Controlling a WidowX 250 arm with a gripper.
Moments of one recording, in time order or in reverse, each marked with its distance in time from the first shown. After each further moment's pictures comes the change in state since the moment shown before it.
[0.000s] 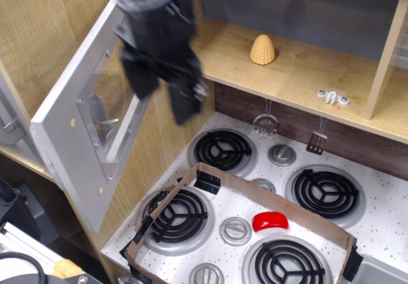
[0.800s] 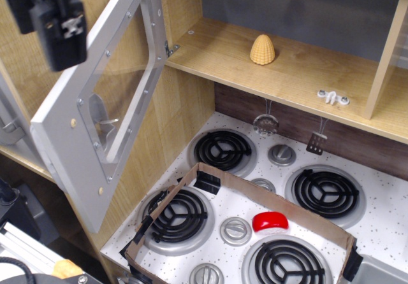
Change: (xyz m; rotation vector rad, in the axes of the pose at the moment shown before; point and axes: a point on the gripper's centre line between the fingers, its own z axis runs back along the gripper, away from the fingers) arm -0.055 0.041 0.074 0.153 0.097 -0.117
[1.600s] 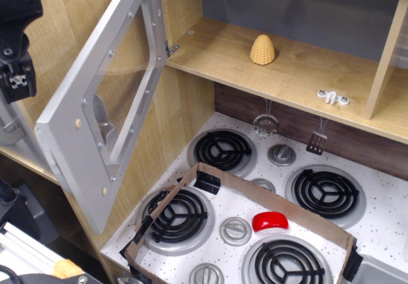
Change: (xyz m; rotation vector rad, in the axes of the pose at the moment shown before) arm -0.024 0.045 -0.046 0.167 0.026 -0.105
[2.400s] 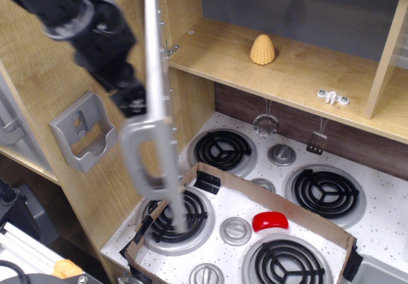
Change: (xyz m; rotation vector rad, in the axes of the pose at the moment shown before) arm 0.092 -0.054 -0.032 -0.205 -0.407 0.081
